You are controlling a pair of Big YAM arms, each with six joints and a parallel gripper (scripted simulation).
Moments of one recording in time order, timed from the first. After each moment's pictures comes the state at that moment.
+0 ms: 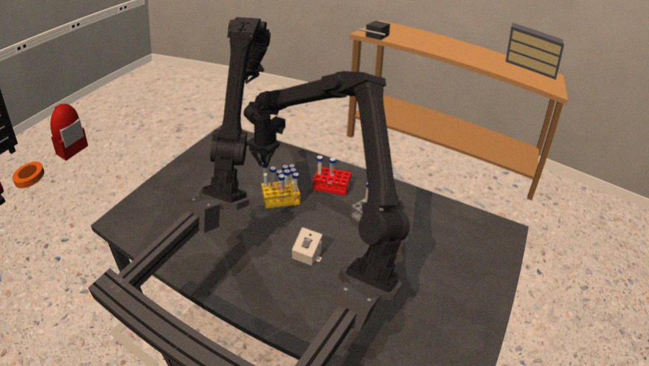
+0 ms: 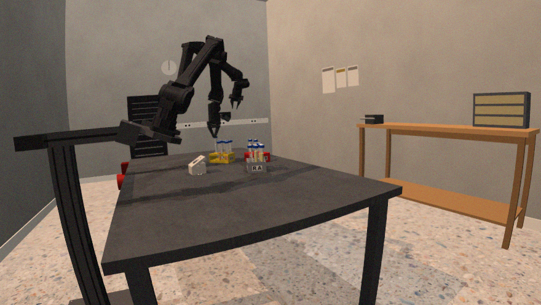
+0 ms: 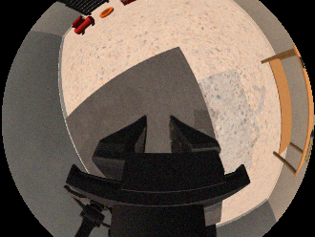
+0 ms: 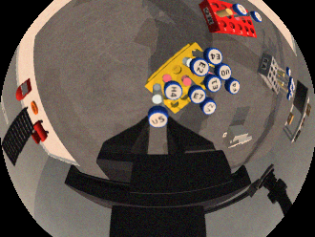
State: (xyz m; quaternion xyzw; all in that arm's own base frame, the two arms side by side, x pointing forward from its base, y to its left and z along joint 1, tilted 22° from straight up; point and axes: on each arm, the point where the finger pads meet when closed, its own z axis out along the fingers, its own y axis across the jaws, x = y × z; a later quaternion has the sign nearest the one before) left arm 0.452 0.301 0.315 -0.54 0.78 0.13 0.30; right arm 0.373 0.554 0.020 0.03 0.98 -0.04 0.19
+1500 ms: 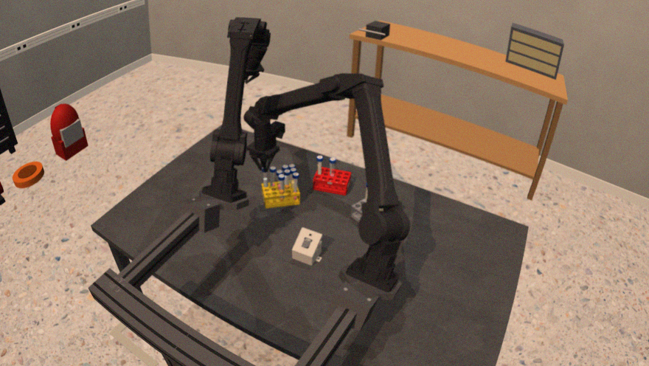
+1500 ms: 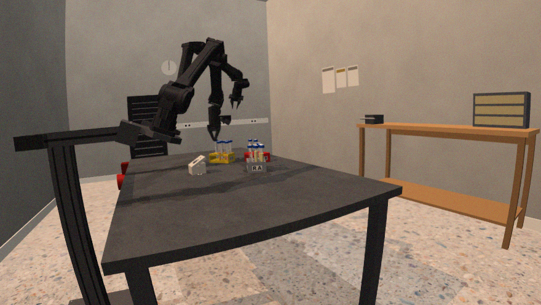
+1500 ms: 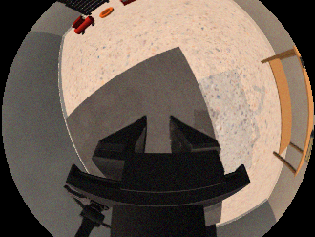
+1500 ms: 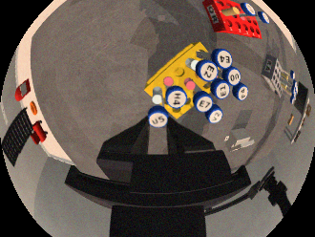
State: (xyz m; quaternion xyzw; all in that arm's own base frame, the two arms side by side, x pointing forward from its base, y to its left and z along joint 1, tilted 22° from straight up) left arm 0.452 0.301 0.315 -0.54 0.78 0.13 0.30; right arm 0.380 0.553 0.002 0.03 0.98 -0.04 0.18
